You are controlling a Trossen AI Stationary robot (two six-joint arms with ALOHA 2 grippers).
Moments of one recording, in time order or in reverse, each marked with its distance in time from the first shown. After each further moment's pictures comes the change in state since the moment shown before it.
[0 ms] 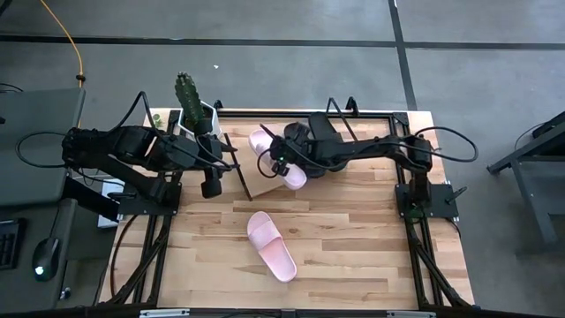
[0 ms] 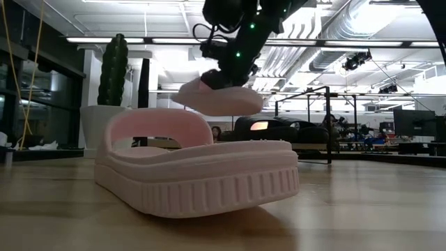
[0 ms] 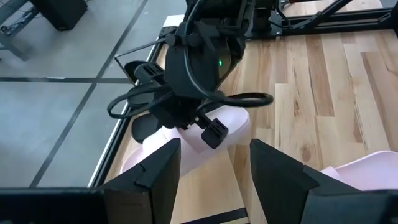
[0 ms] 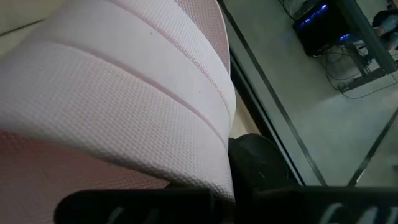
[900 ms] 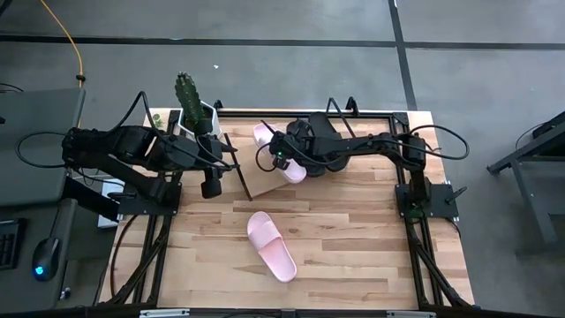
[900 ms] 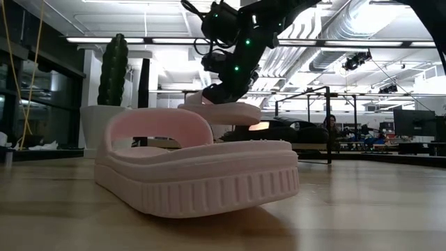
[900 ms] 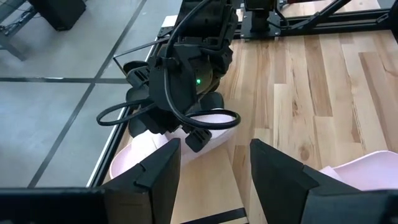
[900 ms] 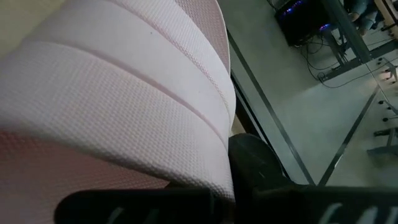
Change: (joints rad) left arm 0.000 0.000 0.000 0.001 0.008 0.000; right arm -0.048 0.049 0.000 0.031 0.050 -0.024
